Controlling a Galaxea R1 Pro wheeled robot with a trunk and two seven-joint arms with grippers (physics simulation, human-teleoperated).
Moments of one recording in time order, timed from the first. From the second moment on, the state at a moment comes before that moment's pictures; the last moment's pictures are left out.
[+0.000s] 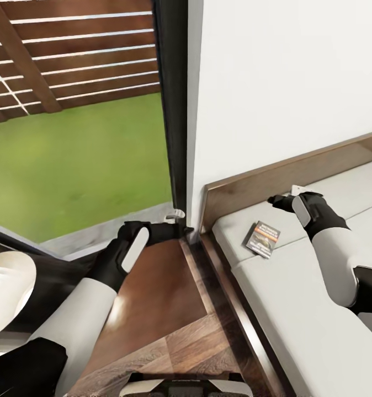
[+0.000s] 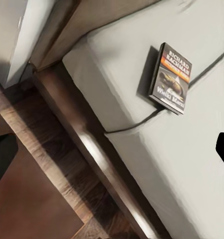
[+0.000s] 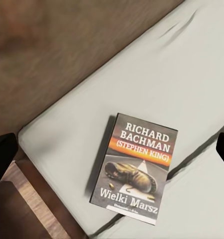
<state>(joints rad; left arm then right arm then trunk) -0.96 -0.11 -0.25 -0.97 0.41 0.79 -0.17 -1.32 -0.18 -0.17 -0.46 -0.09 0.55 -0.07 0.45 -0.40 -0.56</state>
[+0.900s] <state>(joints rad) -0.96 -0.12 -0.25 -1.21 0.43 0.97 -0.16 -1.31 -0.18 -0.17 -0.46 -0.10 0.51 -0.07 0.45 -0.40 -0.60</state>
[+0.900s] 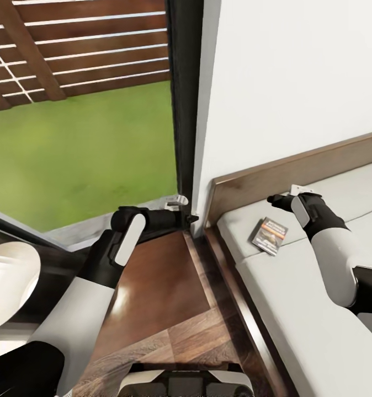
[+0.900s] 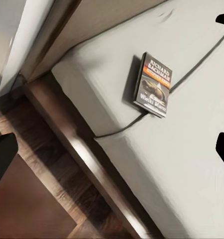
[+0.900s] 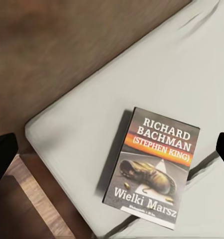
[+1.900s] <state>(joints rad) -0.96 -0.11 -0.26 -1.21 0.59 0.97 -0.16 -1.31 -0.17 -0.17 -0.46 -0.10 0.51 -0.07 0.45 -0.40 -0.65</state>
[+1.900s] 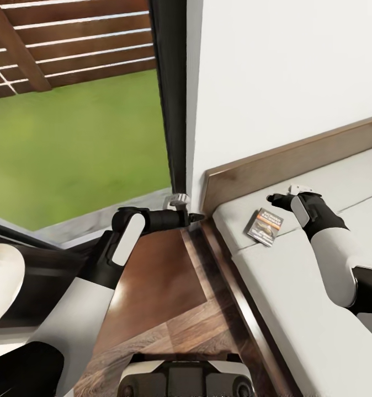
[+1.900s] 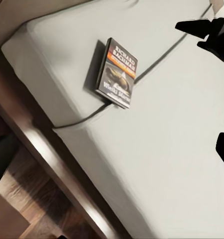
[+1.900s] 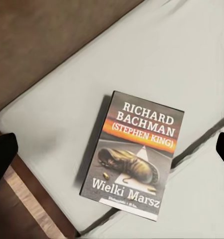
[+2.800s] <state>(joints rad) -0.96 -0.11 -0.25 -1.19 0.58 0.96 -0.16 -1.31 -0.17 -0.16 -0.46 -0.09 0.47 -0.07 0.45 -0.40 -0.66</state>
